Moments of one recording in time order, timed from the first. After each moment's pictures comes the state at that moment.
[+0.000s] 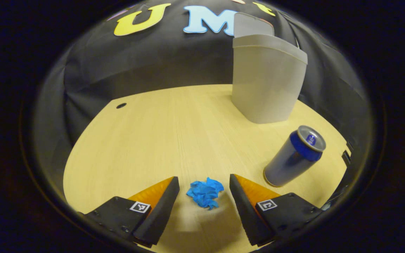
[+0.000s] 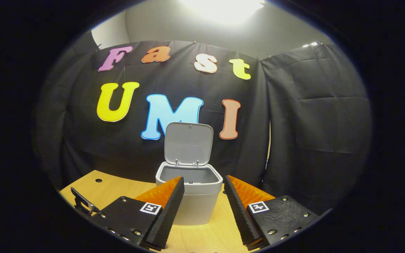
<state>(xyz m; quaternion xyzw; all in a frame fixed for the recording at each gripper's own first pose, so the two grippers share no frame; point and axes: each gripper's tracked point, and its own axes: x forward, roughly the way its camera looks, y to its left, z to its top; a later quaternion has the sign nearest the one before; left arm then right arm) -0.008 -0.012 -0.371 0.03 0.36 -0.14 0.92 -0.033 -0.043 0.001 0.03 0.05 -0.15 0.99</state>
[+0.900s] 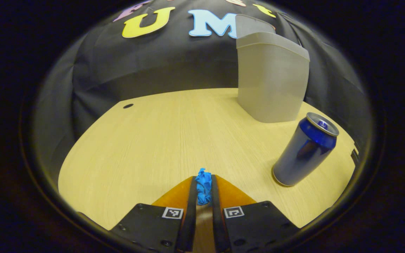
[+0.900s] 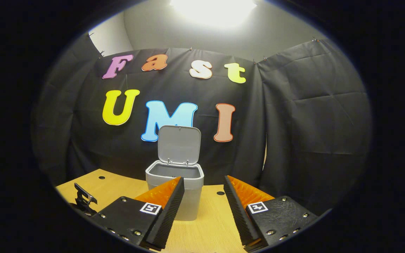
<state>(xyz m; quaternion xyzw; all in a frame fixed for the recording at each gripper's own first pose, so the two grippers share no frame) -0.007 -0.006 -0.383 0.03 0.32 -0.09 0.94 -0.096 -0.112 -0.012 0.04 0.02 -0.11 0.99</state>
